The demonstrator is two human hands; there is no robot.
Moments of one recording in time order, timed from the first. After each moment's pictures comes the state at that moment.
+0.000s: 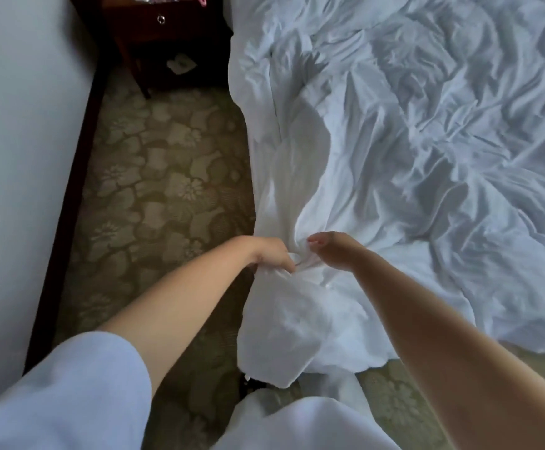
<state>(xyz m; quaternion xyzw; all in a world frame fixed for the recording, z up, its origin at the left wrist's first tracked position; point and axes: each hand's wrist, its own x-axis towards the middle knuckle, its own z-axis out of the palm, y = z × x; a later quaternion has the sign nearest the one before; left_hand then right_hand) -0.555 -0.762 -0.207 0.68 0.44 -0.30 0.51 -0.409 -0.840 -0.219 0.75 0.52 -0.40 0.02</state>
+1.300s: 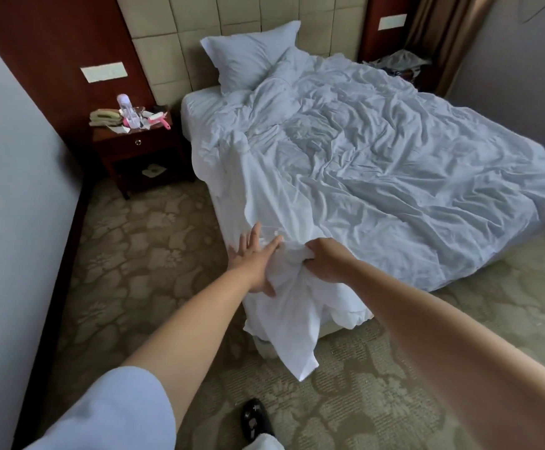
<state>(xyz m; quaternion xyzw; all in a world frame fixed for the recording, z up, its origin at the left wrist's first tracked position) -0.619 -0.992 -0.093 0.91 0.37 -0.18 0.11 -0.481 -1.095 -0.082 0.83 0.51 -0.22 -0.11</state>
